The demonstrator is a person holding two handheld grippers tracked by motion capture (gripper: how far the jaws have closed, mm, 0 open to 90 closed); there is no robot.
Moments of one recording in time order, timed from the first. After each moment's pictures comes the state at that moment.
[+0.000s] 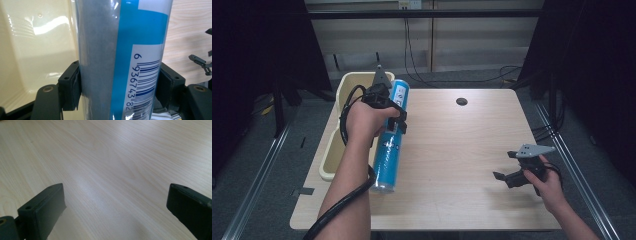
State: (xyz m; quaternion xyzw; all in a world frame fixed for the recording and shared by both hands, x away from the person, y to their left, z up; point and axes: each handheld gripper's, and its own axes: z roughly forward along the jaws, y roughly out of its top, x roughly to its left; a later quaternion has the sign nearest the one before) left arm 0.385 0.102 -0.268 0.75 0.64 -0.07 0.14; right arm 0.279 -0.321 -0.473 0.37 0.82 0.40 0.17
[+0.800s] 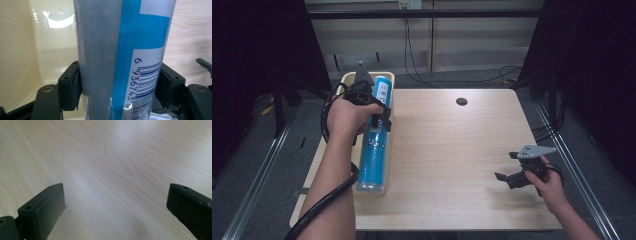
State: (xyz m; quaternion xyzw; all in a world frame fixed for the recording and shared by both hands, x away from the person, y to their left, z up) left arm 0.386 0.135 -0.258 0.74 0.66 -0.06 0.12; right arm 0.277 -0.326 -0.475 0.37 0.82 0.39 0.17
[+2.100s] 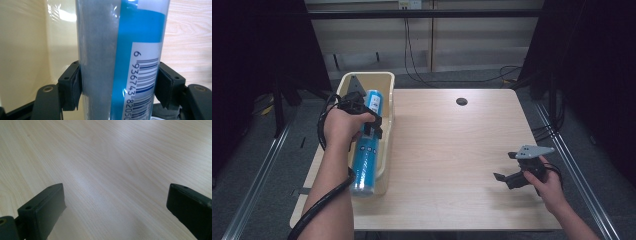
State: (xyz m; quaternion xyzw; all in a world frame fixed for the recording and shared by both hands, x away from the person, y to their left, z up) left arm 0.396 0.157 -0.297 0.71 0.69 -0.06 0.10; right arm 0.278 -0.322 -0.477 0.36 0.83 0.39 0.17
